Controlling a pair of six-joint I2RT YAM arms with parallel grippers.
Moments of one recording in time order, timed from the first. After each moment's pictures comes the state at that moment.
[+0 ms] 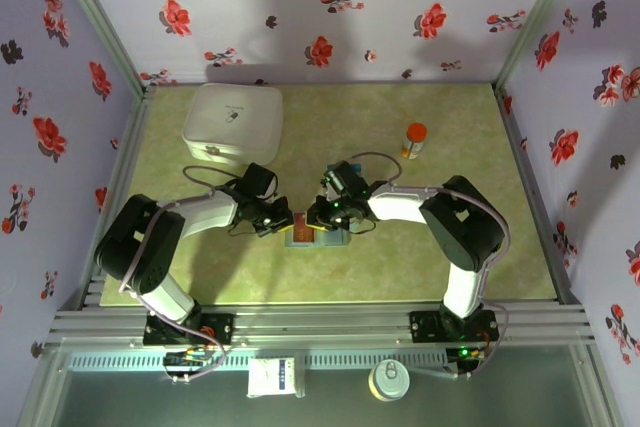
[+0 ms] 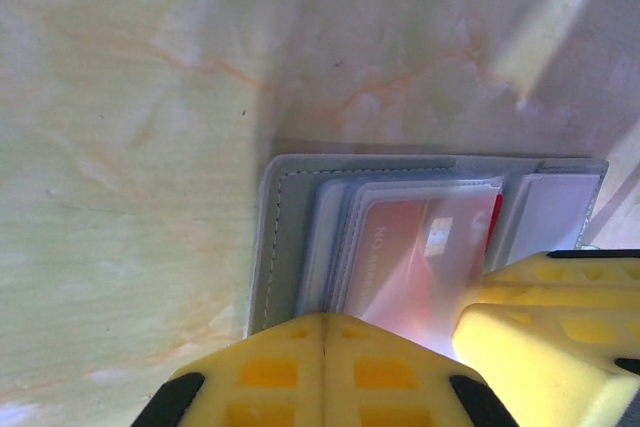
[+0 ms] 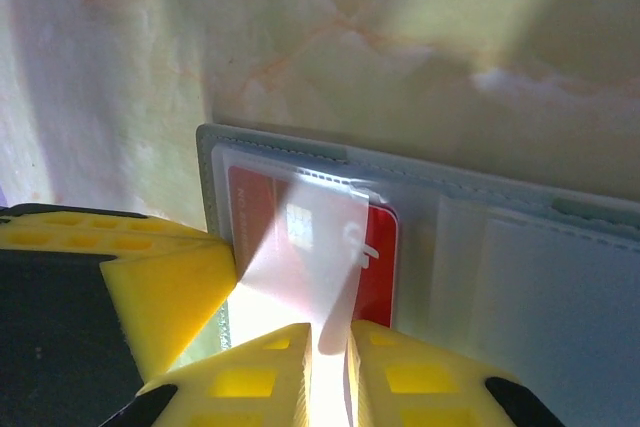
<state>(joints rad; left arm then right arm) -0.57 1.62 0.77 -0.25 0.39 -0.85 0.75 1.83 0.96 -0.11 -0.49 0.88</state>
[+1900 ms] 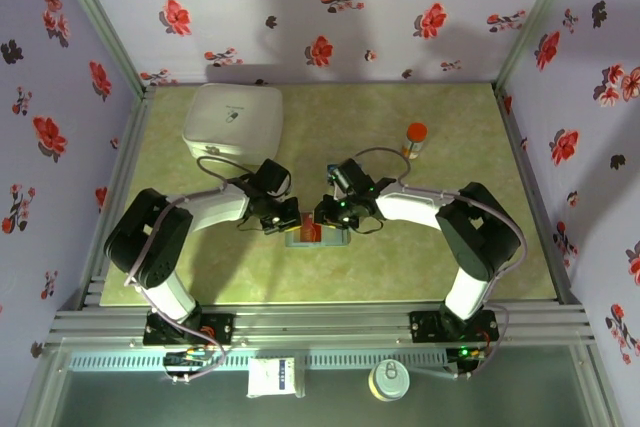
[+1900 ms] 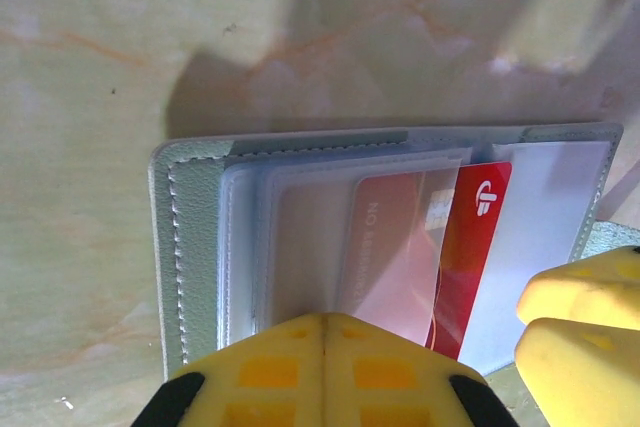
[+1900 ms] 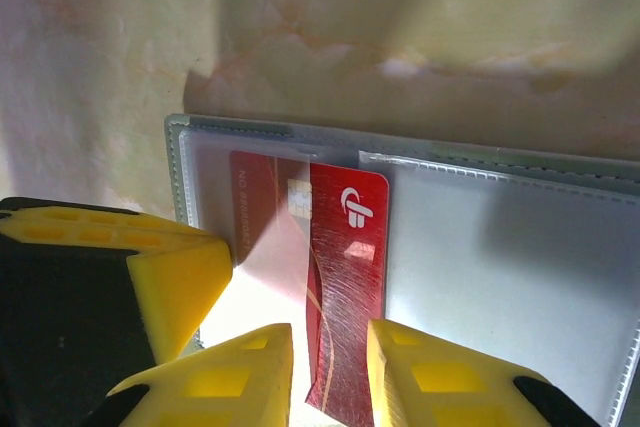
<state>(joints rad) -0.64 1.68 0.88 -0.37 0.34 -0.80 0.73 1.73 0.95 -0.24 -0.40 0.83</state>
